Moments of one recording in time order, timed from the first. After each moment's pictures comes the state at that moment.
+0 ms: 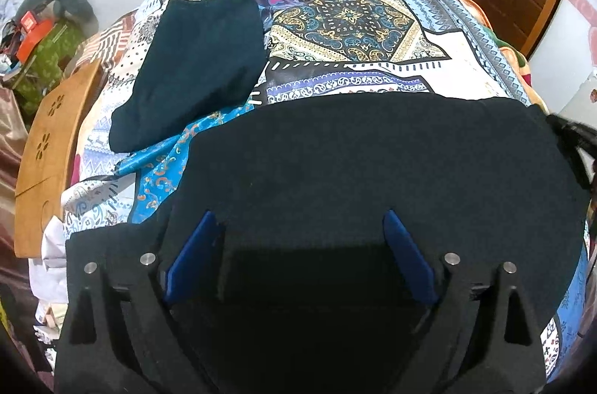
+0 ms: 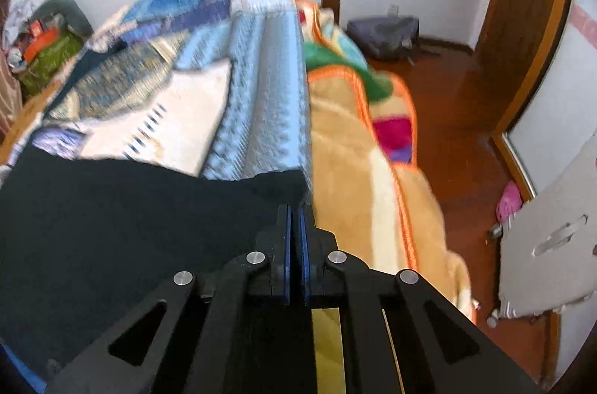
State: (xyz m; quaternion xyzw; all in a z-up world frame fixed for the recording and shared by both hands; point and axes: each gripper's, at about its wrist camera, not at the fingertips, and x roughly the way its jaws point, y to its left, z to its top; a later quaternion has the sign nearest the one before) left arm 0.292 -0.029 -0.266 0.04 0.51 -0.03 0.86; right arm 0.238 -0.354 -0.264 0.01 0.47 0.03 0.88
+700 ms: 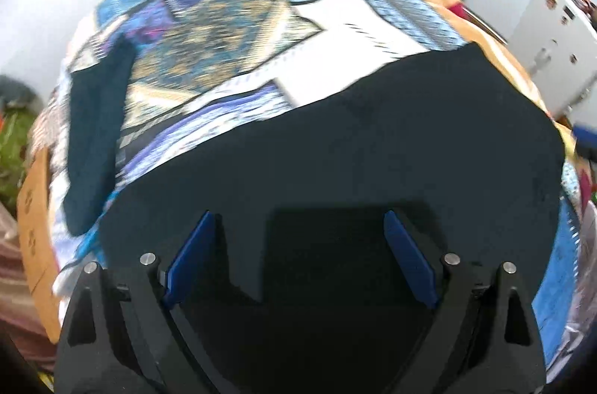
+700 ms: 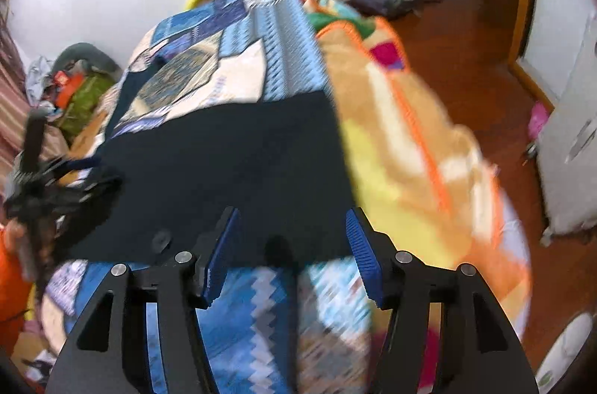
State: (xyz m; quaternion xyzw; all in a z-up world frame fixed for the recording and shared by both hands) left arm 0.323 -0.164 -0.271 0.17 0.54 -0.15 0.81; right arm 0.119 -0.360 -0.230 0.18 0.48 0.10 0.85
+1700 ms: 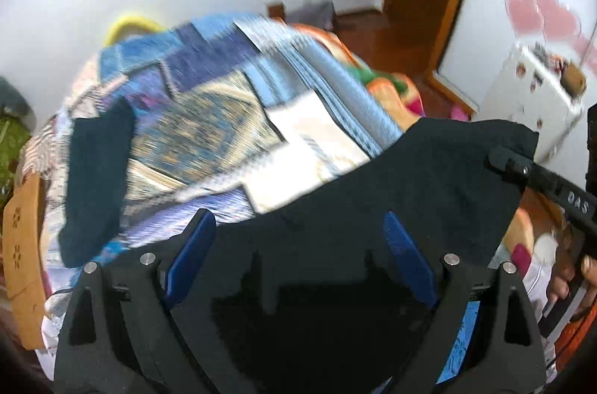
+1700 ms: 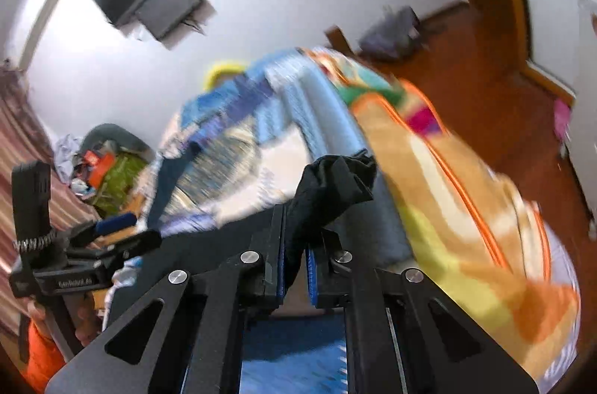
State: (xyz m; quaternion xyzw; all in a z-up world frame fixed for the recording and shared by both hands) left arm 0.305 -0.176 -0.171 0.09 0.43 -0.17 0.88; right arm 0.166 -0.347 -0.162 0.26 0.33 0.10 0.90
